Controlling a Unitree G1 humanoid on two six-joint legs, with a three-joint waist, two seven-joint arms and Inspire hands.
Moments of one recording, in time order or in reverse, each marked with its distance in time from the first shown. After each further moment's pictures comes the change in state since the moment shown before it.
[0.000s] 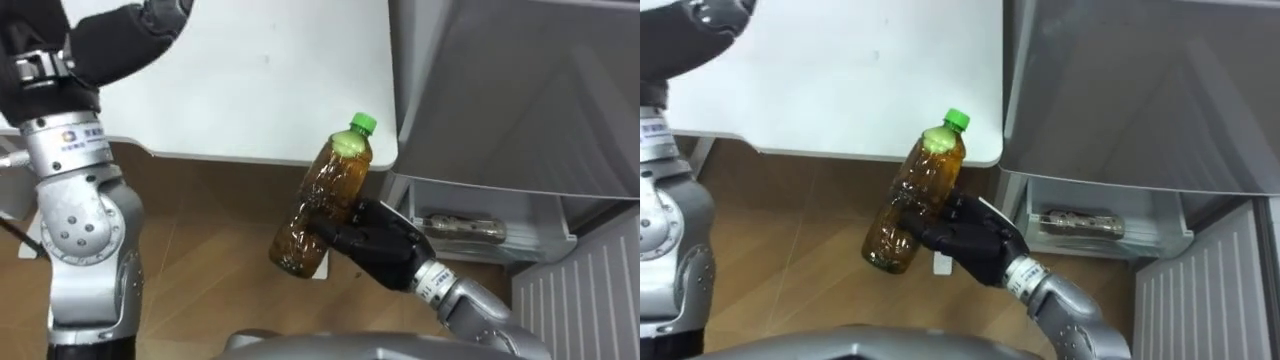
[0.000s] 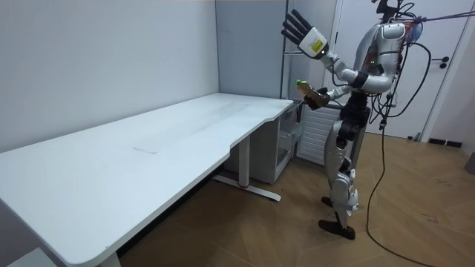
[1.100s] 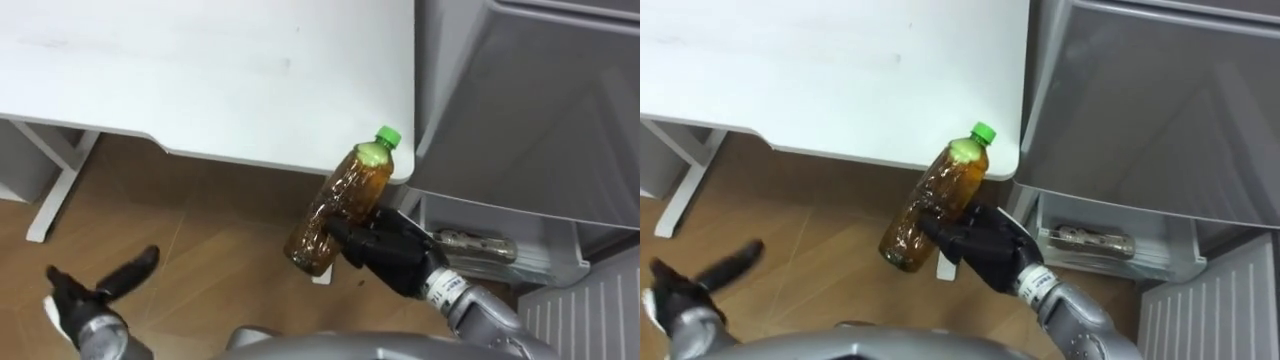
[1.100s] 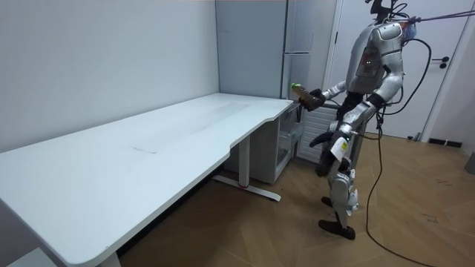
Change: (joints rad) left arm 0.219 0.033 -0.140 1.055 -0.643 0.139 0.068; right arm 0.021 -0.034 -0.034 -0.062 0.130 0.111 -0.141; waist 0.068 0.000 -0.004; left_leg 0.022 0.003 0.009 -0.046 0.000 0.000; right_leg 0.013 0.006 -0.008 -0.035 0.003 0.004
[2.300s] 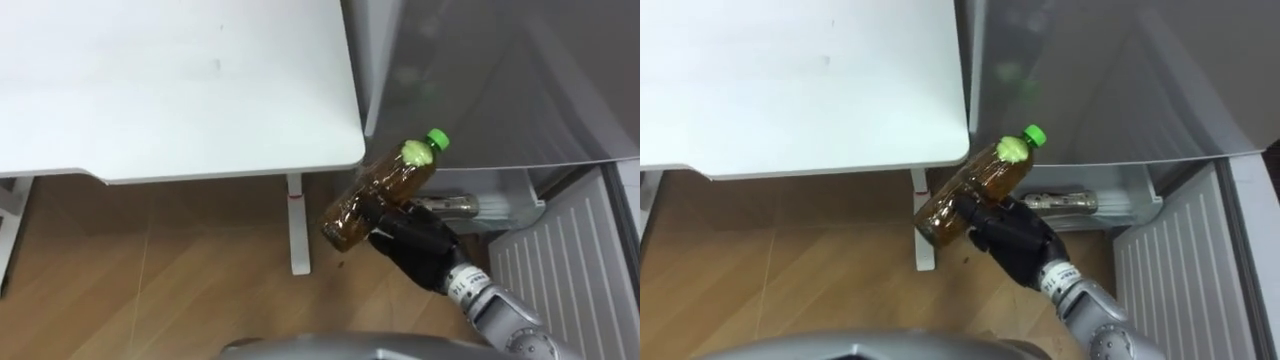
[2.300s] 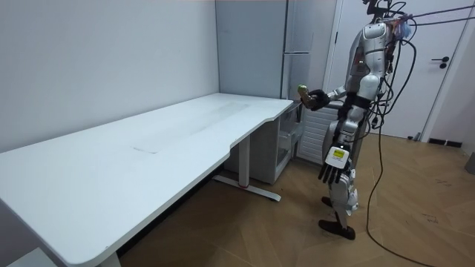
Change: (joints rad) left arm -0.121 0.007 -0.124 0.424 0.497 0.288 -0.347; right arm -0.006 -0.028 -0.109 0.032 0.110 0.057 -0.063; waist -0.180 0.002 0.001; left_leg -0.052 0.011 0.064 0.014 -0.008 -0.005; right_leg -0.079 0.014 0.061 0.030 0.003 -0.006
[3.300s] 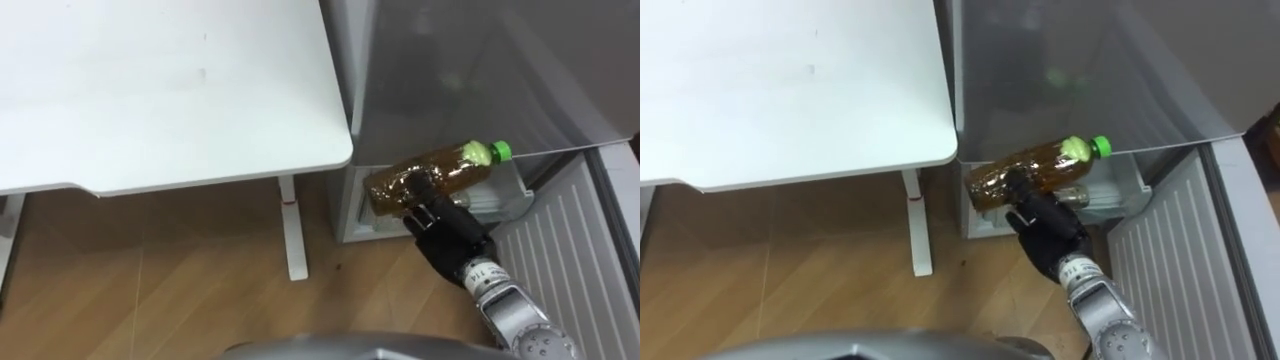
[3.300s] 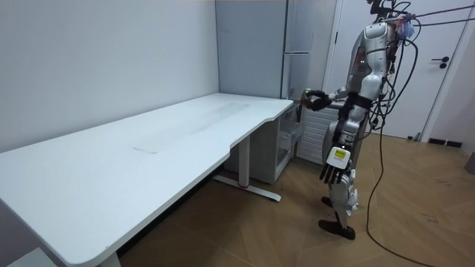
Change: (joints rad) left arm 0.050 -0.013 0.036 -0.012 0.000 0.003 0.023; right arm -0.034 0.016 -0.091 0.085 0.270 -0.001 -0.267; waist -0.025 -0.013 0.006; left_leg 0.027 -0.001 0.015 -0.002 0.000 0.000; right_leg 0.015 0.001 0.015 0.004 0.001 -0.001
